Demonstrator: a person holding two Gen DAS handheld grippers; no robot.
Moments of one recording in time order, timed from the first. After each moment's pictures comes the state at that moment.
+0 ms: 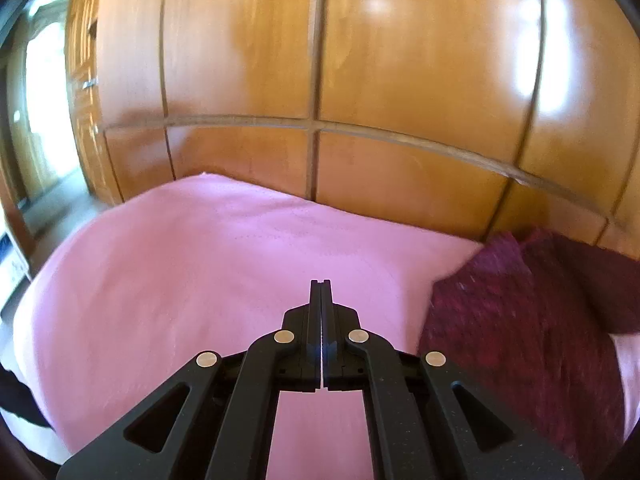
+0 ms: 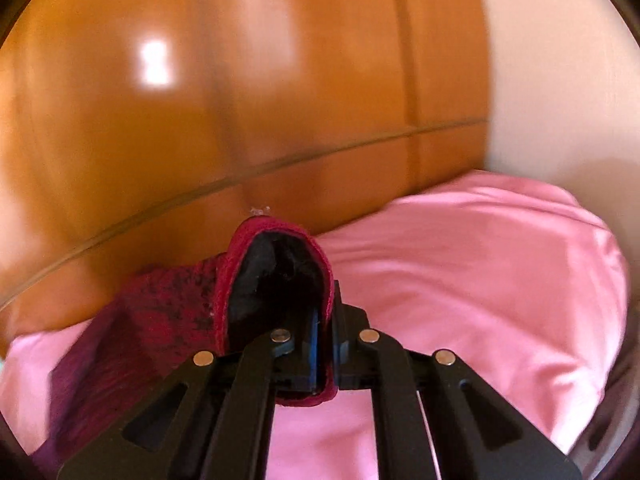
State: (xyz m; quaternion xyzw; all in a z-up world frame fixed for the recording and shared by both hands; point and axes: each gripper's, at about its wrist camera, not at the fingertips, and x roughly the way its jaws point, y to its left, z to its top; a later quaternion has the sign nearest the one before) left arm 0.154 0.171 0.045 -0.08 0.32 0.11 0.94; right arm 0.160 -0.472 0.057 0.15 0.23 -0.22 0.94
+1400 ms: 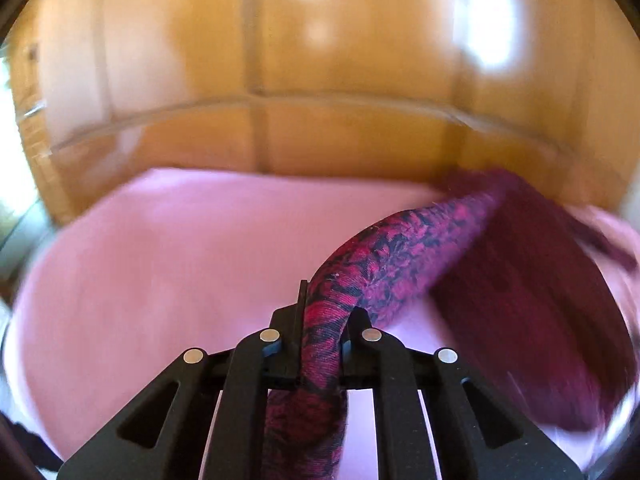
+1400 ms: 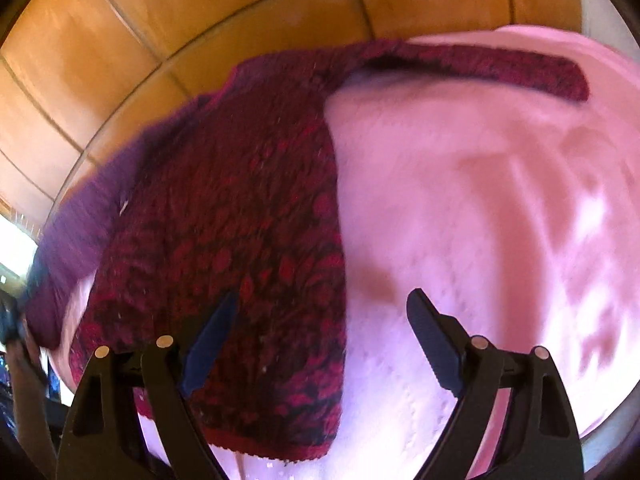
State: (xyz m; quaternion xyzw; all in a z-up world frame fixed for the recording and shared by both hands) left arm 0.149 0.181 0.036 -0.02 0.34 0.04 0.94; right arm 0.102 -0.342 -0.088 0.20 0.43 0.02 0.88
